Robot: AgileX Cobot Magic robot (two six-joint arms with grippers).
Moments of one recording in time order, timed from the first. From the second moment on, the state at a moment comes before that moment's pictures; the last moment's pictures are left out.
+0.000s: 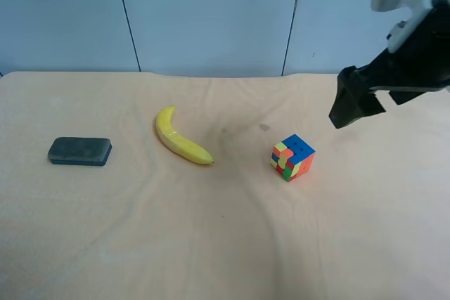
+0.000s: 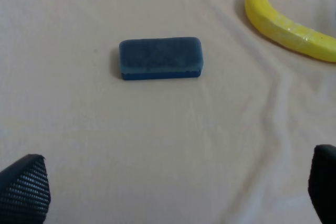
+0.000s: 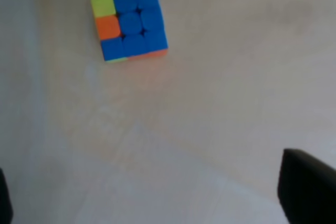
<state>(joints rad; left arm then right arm) 0.03 0.00 -0.51 -0.08 1.06 0.10 0.38 1.32 -1.06 0.03 1.05 -0.10</state>
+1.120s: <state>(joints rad) 0.03 0.00 -0.51 -0.08 1.06 0.10 0.38 1.87 -1.23 0.06 0.90 -0.29</state>
